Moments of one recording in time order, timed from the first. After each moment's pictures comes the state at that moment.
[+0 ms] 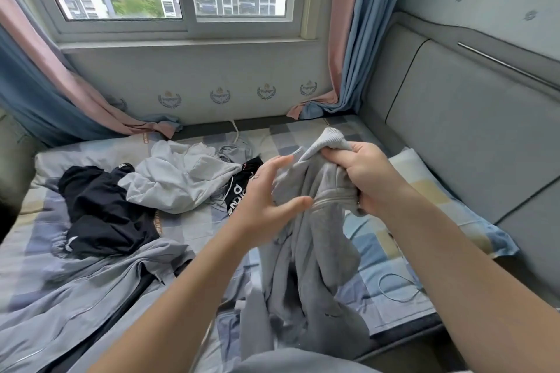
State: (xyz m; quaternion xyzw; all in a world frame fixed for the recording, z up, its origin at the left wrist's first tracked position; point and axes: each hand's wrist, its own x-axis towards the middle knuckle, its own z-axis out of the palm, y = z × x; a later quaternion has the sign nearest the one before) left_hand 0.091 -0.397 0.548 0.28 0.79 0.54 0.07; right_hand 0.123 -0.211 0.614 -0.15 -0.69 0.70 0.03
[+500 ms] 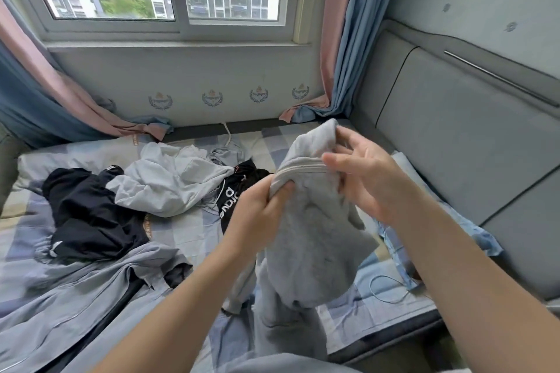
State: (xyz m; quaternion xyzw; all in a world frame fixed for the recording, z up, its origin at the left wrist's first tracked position) left_hand 0.098 -0.386 0.543 0.23 0.77 0.60 -0.01; right_hand 0.142 -0.207 0.633 -0.01 -0.59 0.81 -0.02
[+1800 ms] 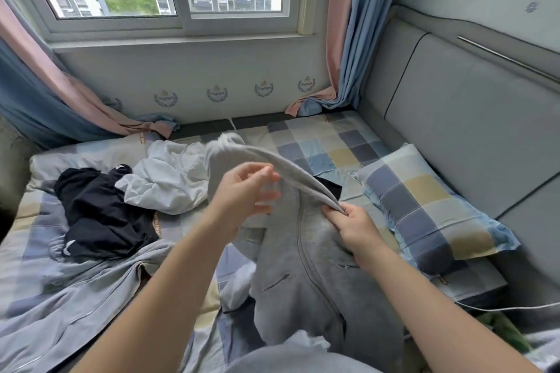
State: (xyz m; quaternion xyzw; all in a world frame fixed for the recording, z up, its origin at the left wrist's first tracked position) left_hand 0.066 -0.407 0.565 0.03 0.69 0.70 0.20; right_hand 0.141 -0.204 0.494 -0.22 -0.72 0.66 0.02
